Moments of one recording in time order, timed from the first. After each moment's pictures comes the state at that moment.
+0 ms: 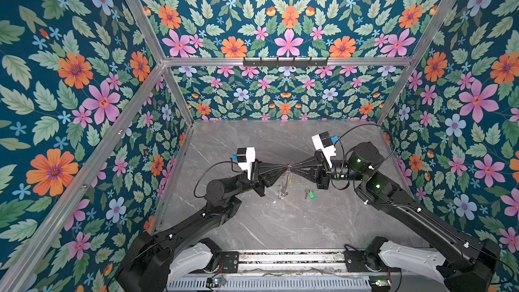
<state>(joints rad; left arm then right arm) -0.69 1.09 0.56 1.26 0.69 -0.73 0.70 1.07 1.02 0.13 -0.85 0.42</state>
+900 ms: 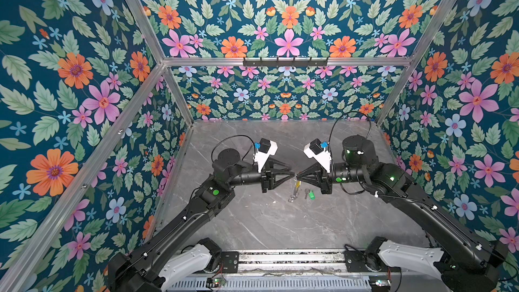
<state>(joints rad) -0.68 1.01 0.91 0.06 0.83 -0.33 0.72 1.12 1.29 -0.66 -0.65 0.02</state>
